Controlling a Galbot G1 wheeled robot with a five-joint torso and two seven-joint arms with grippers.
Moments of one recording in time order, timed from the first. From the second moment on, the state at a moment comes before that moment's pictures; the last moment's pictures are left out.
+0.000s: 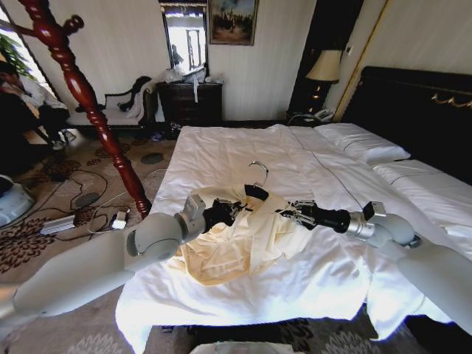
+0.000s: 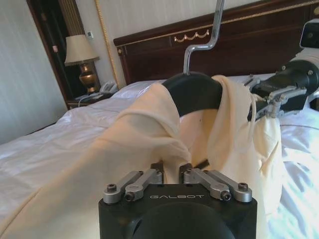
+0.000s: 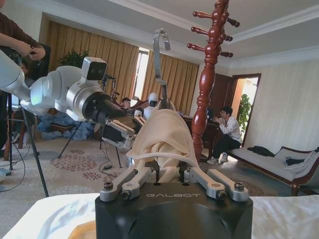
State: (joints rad) left arm 0.30 -0.63 0.44 -2.30 -1.03 0.54 -0.23; right arm -1.07 0.42 0.43 1.87 1.02 0.18 -0.96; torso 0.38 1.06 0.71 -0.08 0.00
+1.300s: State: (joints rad) left arm 0.55 -0.29 0.07 -2.43 -0.94 0.53 -0.03; right arm -1.06 0.40 0.47 1.83 1.01 0.19 -1.15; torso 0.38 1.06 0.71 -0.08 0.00
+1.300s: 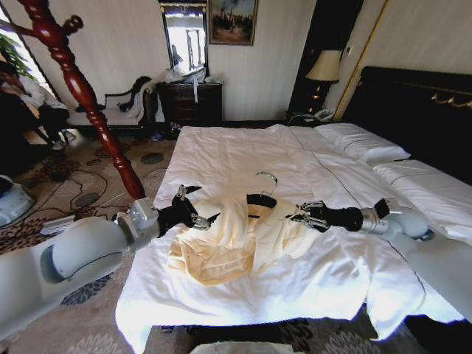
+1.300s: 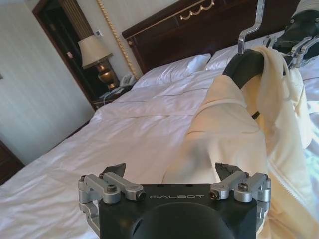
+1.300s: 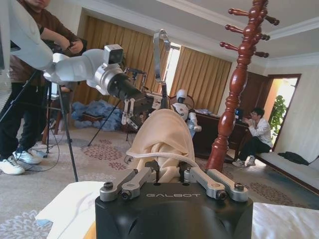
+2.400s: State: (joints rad) left arm 0.50 -0.40 0.28 -2.35 -0.93 0.43 0.13; right arm -1.05 0.38 0.49 1.87 0.98 0.23 -1.20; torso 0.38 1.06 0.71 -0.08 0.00
